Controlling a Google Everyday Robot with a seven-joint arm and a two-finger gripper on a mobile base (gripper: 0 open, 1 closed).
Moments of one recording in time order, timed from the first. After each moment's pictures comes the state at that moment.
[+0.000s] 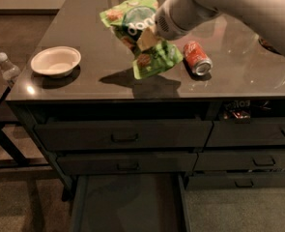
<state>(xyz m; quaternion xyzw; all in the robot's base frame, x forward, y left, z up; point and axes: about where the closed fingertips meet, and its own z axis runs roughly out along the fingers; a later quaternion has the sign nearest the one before) 0.668 -0.046 0.947 -0.31 0.87 0.09 0.38</state>
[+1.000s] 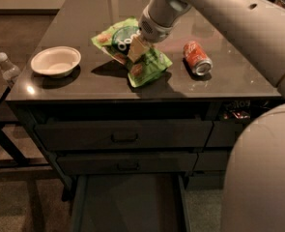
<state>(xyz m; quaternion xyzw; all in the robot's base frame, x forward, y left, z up) 0.699 -0.018 0.894 -0.38 0.89 0.09 0.25</state>
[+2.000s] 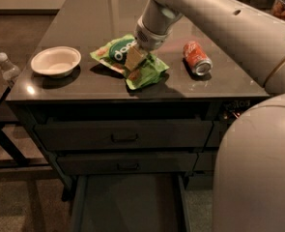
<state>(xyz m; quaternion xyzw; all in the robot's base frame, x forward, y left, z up) 0.694 -0.007 0.862 -0.41 0.89 0.09 0.21</state>
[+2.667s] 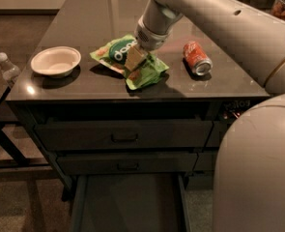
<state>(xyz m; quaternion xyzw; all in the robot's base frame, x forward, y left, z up) 0.694 -0.007 0.862 -0.41 0.89 0.09 0.21</state>
